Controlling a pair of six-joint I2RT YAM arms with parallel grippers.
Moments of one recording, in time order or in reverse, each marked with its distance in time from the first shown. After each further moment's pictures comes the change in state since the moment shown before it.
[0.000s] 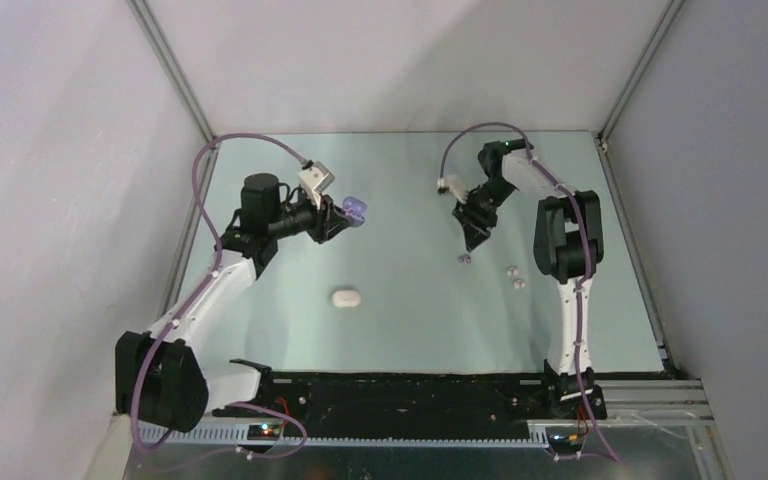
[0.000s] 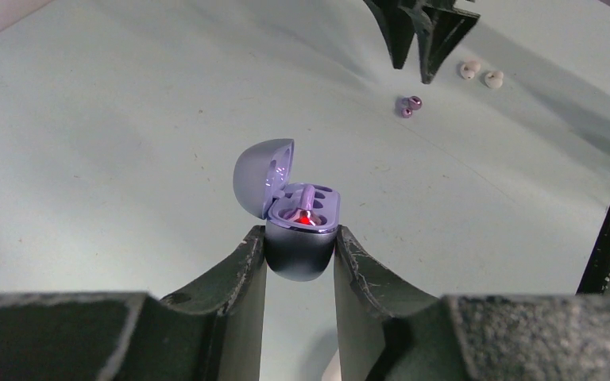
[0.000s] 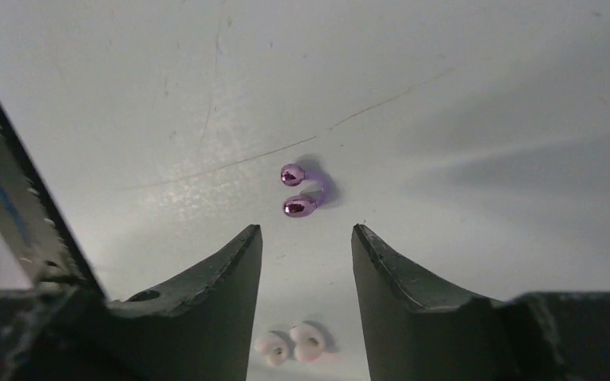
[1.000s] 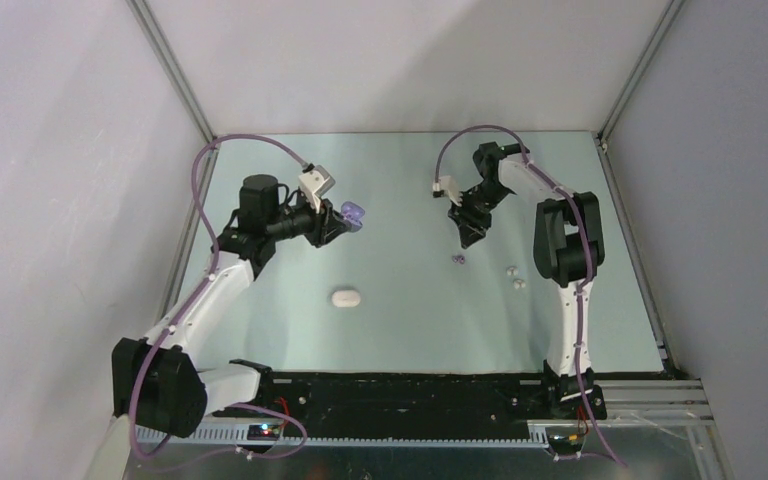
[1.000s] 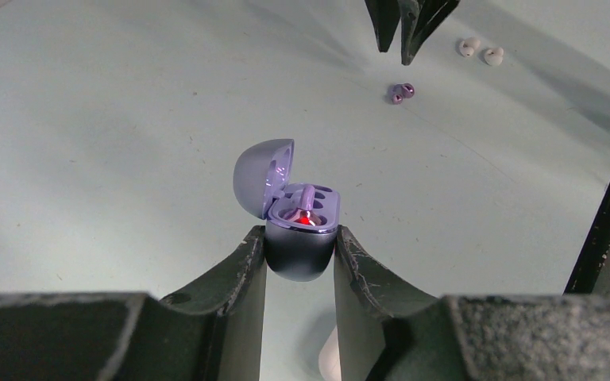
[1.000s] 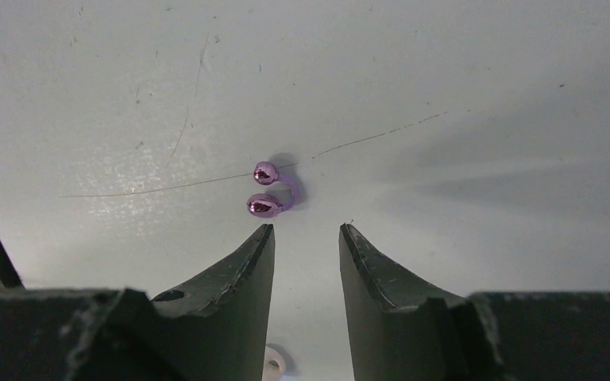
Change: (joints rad) left arm 0.000 -0.028 0.012 -0.107 -0.003 0.056; right arm 0.036 -0.060 -0.109 0.128 0.012 -0.127
